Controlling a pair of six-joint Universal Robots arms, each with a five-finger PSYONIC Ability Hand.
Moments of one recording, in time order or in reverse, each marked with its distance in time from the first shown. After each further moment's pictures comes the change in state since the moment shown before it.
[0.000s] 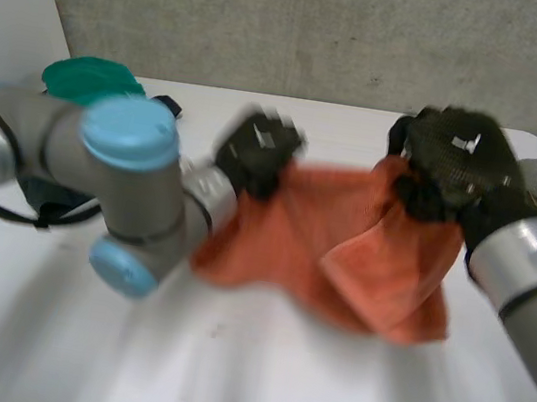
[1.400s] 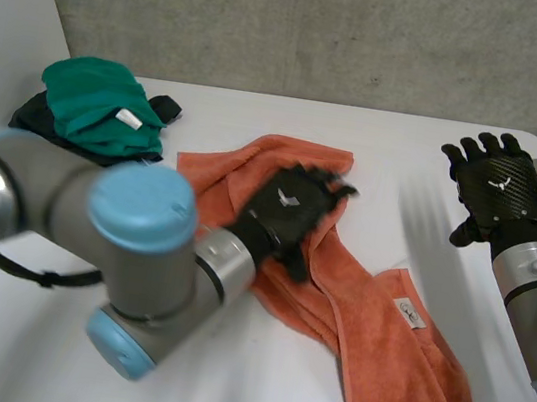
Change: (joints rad) left arm -0.105 0.112 -0.269 0.046 0.033 -0.212; right arm -0.232 0.281 0.104 -0.361 -0.022 -0.273; left_hand -0.985 -0.976 -0.972 -0.993 -0.903; right_hand -0.839 -0.960 -0.981 -0.991 -0.956
